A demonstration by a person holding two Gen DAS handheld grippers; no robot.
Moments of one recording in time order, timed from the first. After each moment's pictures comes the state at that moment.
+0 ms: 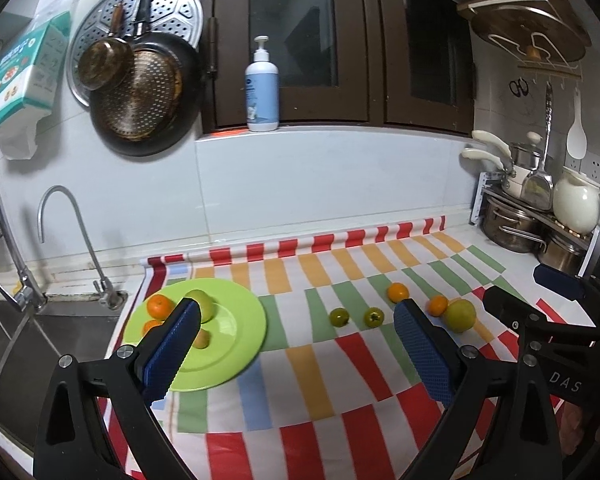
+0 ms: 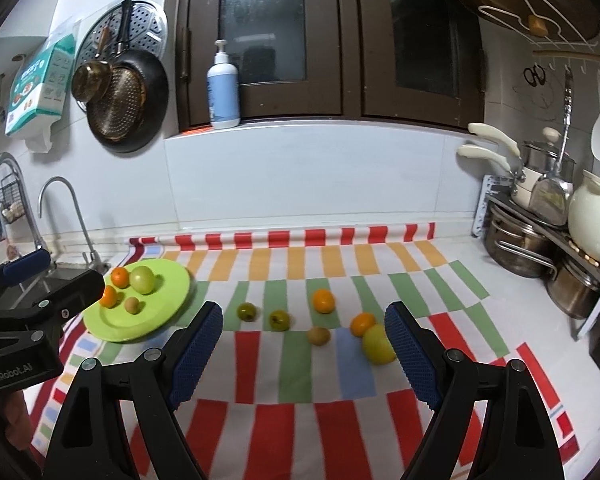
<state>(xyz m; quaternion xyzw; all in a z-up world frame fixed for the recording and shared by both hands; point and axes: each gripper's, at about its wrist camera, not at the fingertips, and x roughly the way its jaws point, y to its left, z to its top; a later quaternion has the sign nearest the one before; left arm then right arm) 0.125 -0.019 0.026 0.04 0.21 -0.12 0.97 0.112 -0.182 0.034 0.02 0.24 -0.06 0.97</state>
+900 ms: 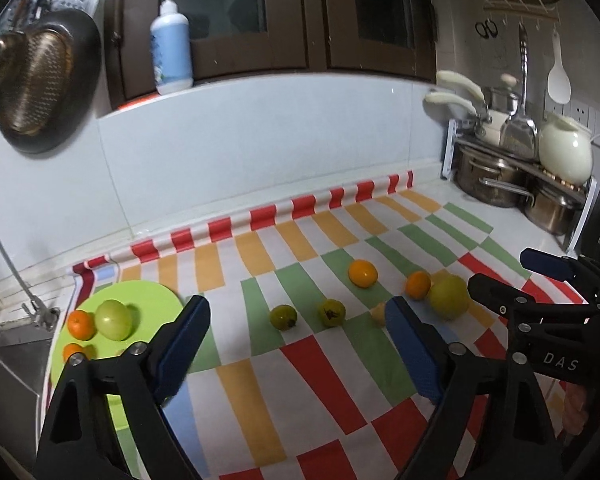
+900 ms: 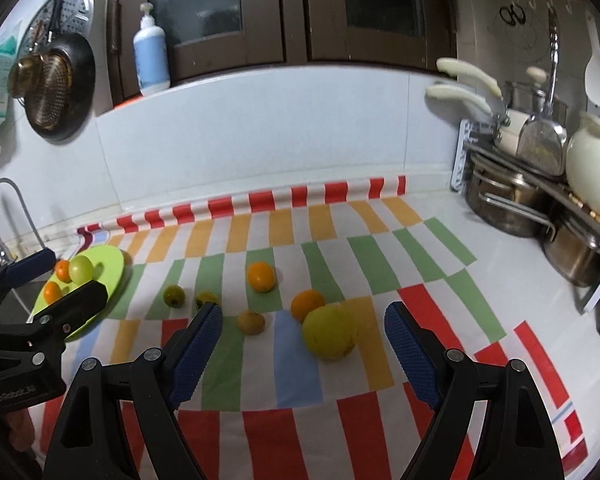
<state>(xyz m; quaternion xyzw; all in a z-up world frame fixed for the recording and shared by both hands) 0.196 -0.091 -0.023 0.10 0.26 -0.20 0.94 0.160 -0.251 -0.016 0.06 0.30 -0.10 0.95</state>
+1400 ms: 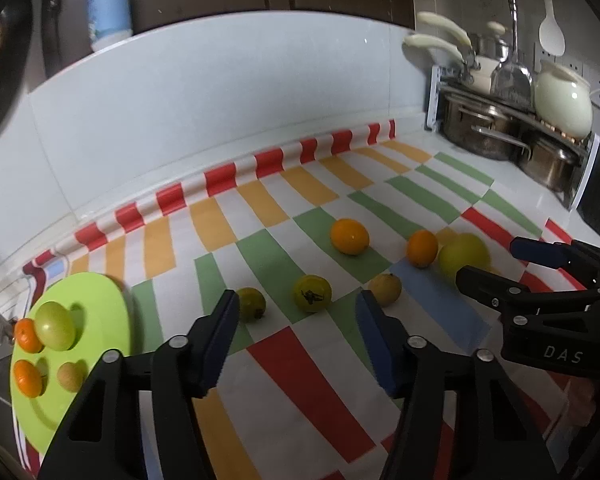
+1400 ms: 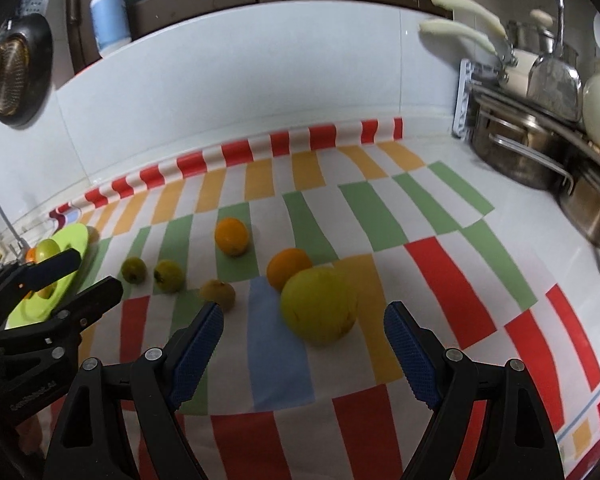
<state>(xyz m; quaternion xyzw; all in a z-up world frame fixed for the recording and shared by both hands) 0.243 -0.125 -0.073 0.14 0.32 -0.25 0.90 0.195 -0.269 -0.067 0.09 0.36 -0.11 0.92</state>
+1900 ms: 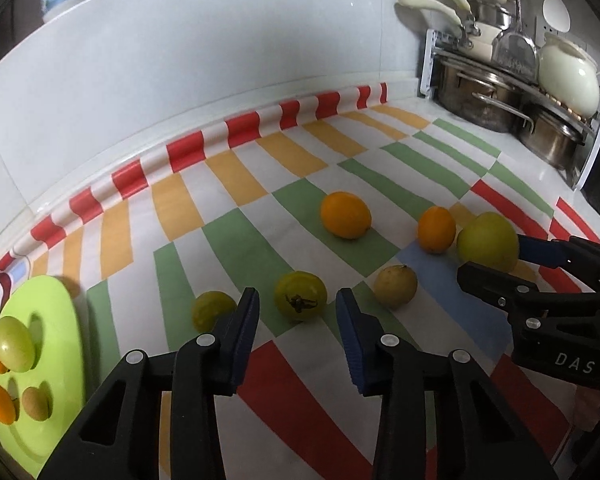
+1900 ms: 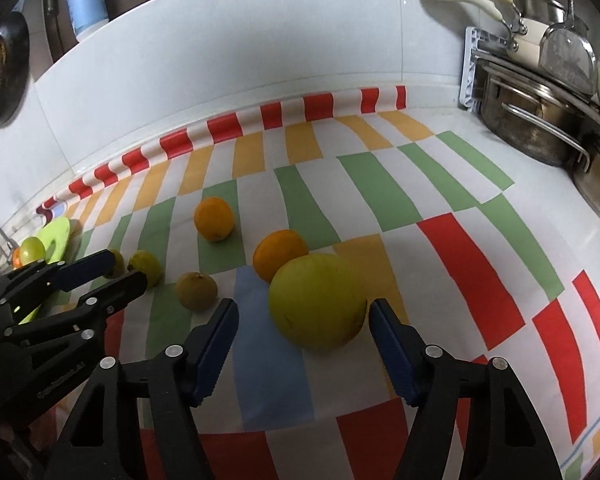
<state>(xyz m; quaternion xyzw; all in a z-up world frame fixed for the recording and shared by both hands) 0.278 -0.146 -0.103 0.15 0.37 -0.28 0.88 0.219 -0.279 -0.092 0.11 0.40 -0.11 0.90</state>
